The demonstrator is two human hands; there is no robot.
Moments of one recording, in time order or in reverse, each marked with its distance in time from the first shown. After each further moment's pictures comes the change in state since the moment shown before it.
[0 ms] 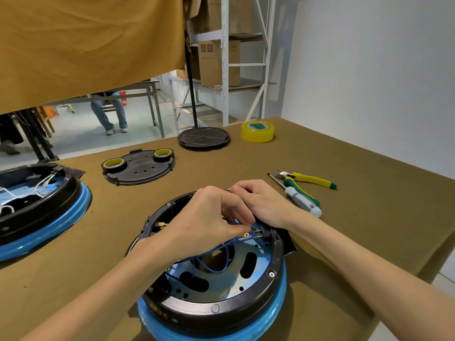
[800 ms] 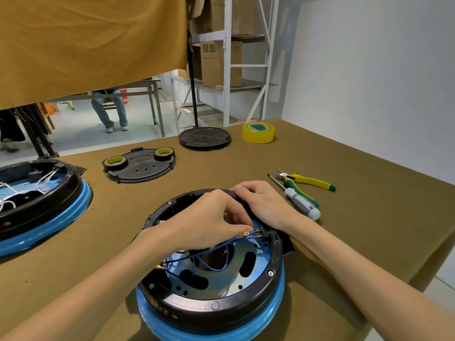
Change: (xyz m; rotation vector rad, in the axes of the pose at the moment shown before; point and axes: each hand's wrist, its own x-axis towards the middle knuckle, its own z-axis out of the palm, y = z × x) left_hand 0.008 -0.004 -0.002 0.045 -0.197 -0.104; right_hand 0.002 0.010 0.006 0.089 0.067 0.051
